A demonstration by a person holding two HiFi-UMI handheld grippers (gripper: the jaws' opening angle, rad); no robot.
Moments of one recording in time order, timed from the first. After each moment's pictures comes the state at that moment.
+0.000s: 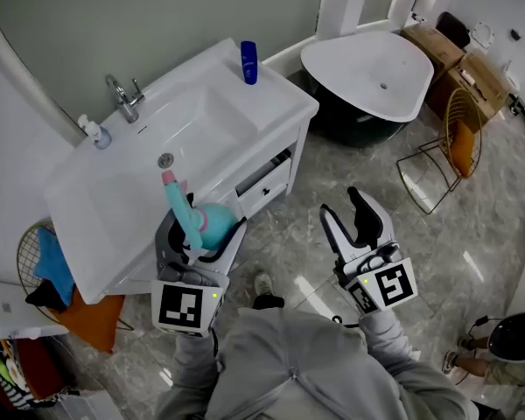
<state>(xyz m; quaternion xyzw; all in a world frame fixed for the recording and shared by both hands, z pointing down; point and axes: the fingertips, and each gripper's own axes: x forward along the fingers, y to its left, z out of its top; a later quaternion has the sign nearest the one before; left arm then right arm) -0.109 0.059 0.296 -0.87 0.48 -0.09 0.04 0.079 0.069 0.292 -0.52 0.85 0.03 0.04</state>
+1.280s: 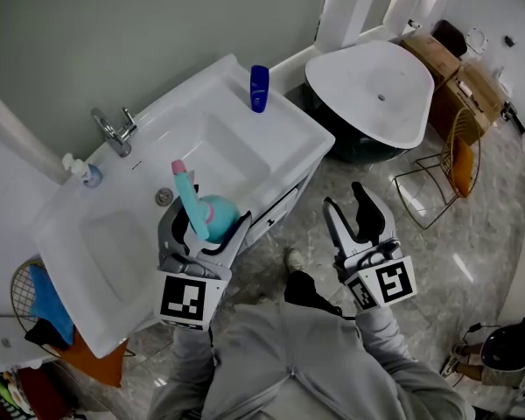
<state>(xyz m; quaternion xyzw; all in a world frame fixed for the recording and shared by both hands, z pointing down) -0.140 -0.098 0.303 -0.89 0.45 -0.08 0.04 0.043 -0.078 0.286 -0.56 0.83 0.05 0.03</state>
